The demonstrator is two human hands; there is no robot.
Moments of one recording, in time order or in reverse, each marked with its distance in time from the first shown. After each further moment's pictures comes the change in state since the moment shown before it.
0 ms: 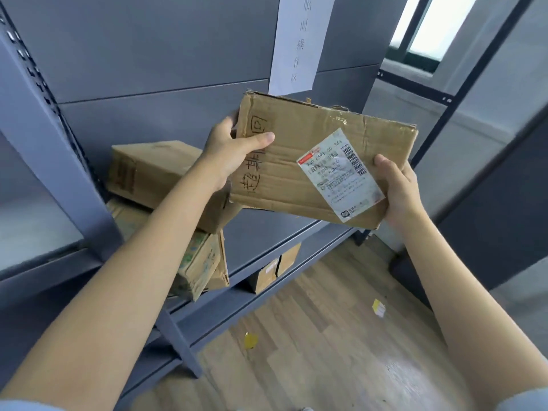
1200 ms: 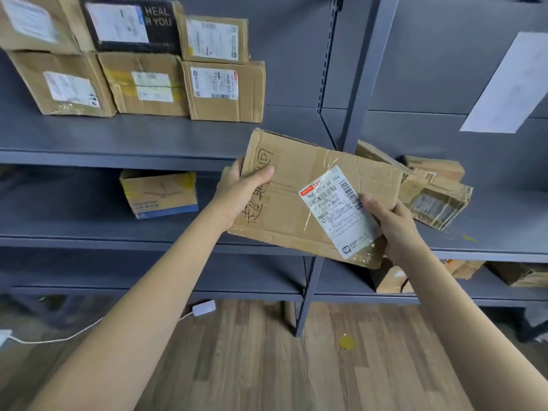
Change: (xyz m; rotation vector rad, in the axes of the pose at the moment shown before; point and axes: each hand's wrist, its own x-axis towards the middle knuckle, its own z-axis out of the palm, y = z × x) left_hand -0.382 0.019 -0.180 0.109 0.576 -0.150; right_hand -0.264 -0.010 0.142 0.105 -0.724 0.241
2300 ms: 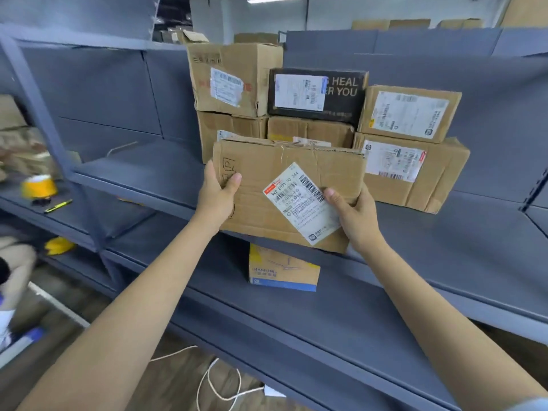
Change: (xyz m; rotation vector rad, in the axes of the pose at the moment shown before) left_hand 0.142 -0.043 -0.339 0.171 0.721 0.140; right_hand 0.202 0.024 0.400 -0.101 -0.409 -0.401
